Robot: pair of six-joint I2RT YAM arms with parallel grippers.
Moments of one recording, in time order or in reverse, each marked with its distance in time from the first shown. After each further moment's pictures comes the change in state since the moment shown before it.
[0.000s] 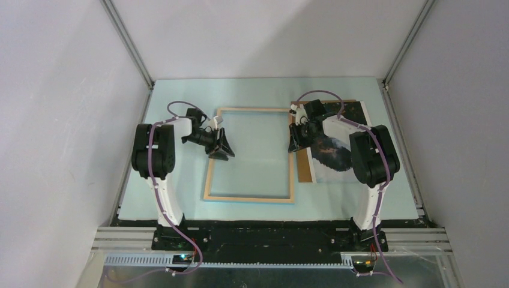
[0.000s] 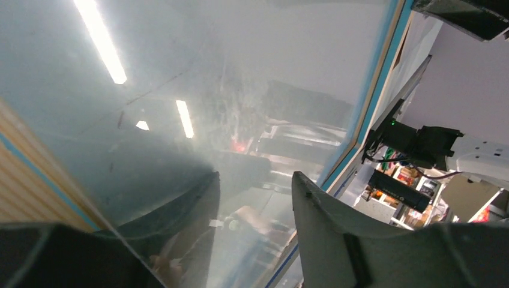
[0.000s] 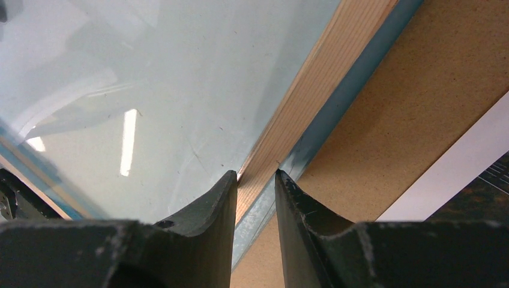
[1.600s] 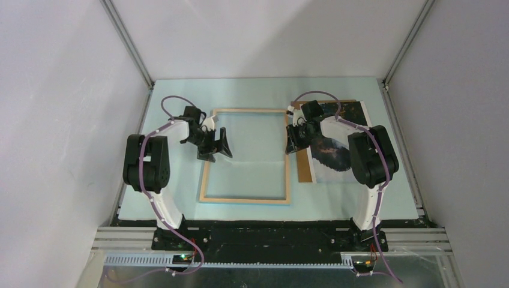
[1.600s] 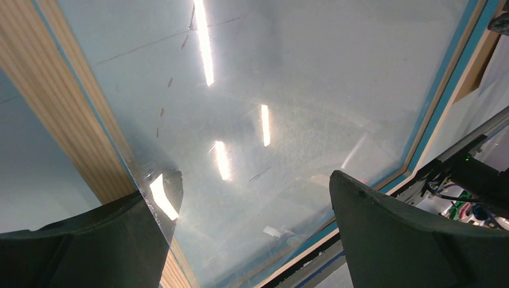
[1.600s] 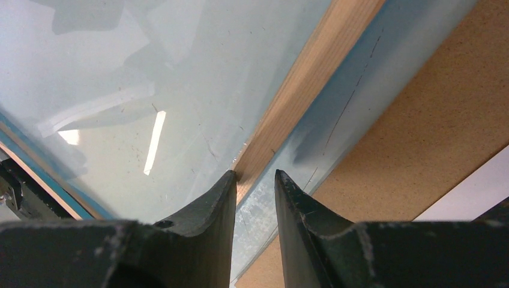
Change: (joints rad) left arm -0.025 -0.188 -0.081 -0.011 -0.305 -0.038; right arm 0.019 0.000 0.000 -0.003 -0.015 0.000
